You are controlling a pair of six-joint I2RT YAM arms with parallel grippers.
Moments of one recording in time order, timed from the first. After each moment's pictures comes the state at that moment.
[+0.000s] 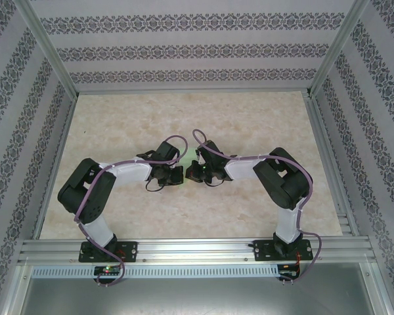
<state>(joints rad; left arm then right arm) -0.60 1.71 0.89 -0.31 0.29 -0.66 0.69 1.91 0.95 0.05 -0.42 0.90</state>
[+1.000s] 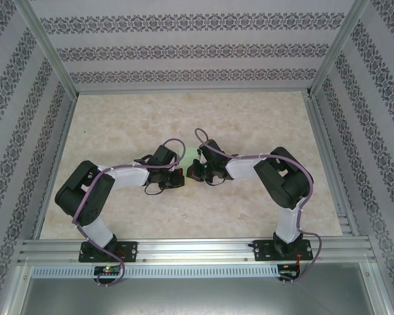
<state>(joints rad) -0.60 1.69 0.80 -0.19 0.35 -0.69 0.67 1.91 0.95 0.04 -0.44 0.90</state>
